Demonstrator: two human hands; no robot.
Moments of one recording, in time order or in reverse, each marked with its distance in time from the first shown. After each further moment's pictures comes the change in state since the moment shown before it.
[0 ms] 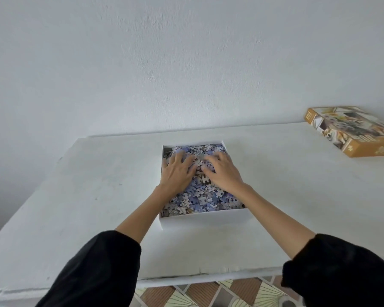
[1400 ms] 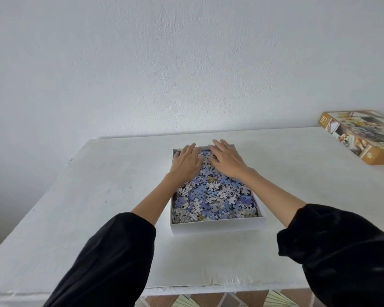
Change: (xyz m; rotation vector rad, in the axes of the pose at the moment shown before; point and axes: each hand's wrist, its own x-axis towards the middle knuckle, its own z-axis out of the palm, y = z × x) left_hand 0.041 -0.018 -0.006 -0.051 -0.029 0.080; right_hand 0.059 0.001 -0.001 -0.199 -0.135 -0.122
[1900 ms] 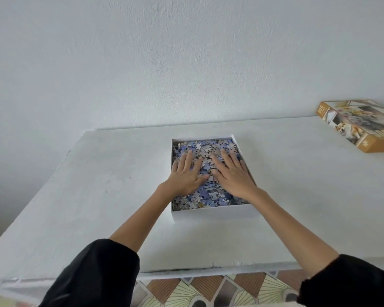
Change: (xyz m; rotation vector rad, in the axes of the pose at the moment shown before) left_hand -0.064 0.019 -0.009 0.042 -0.411 -0.038; right_hand -0.080 -0.022 0.013 0.076 -0.138 0.096
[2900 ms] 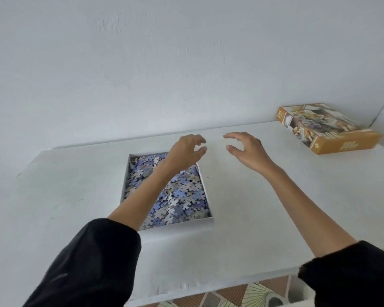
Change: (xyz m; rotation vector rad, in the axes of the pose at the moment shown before) left_hand 0.073 0.104 -0.062 -0.302 0.412 0.236; right_hand -0.013 0.125 -0.097 0.390 0.461 0.018
